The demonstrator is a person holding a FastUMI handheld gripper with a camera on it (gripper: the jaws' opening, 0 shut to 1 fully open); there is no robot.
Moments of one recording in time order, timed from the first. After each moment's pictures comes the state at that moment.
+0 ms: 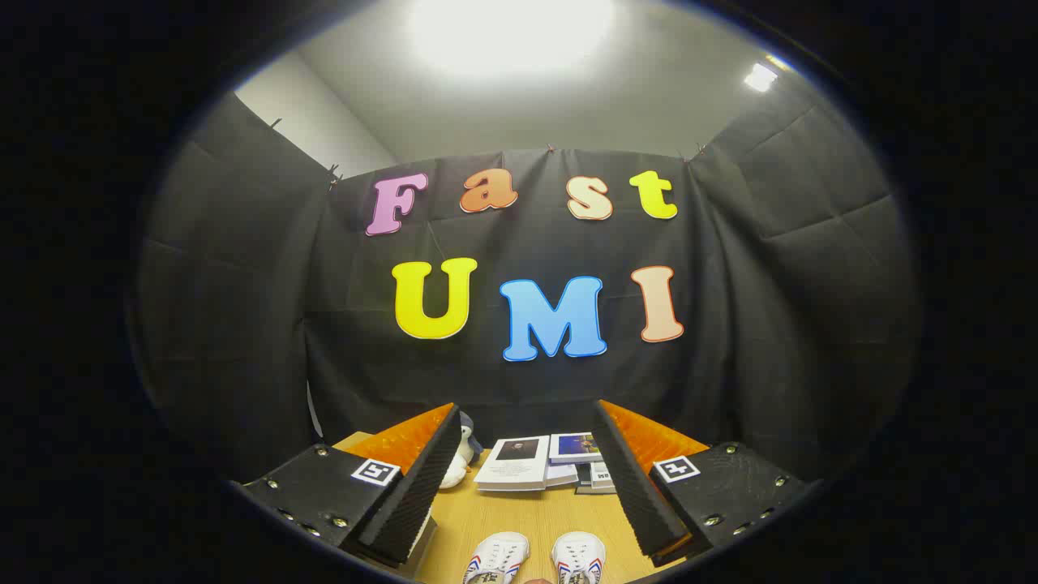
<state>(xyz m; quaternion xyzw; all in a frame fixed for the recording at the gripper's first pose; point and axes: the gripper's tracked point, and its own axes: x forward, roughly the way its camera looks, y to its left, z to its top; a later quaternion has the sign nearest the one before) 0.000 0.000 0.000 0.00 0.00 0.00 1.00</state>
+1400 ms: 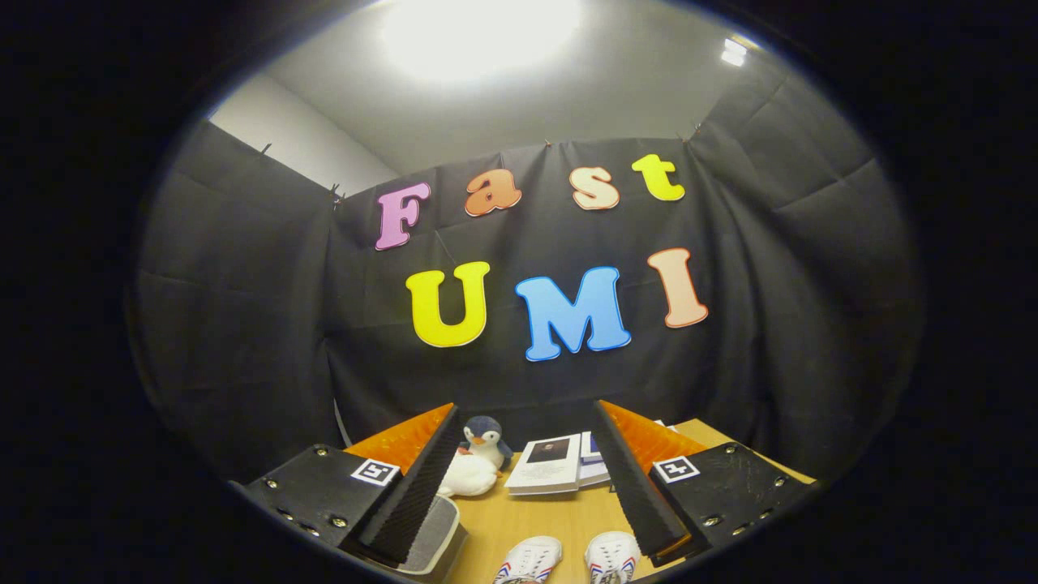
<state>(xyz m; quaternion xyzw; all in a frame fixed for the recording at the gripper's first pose) 0.017 0.015 -0.016 0.09 0.01 0.06 0.99</state>
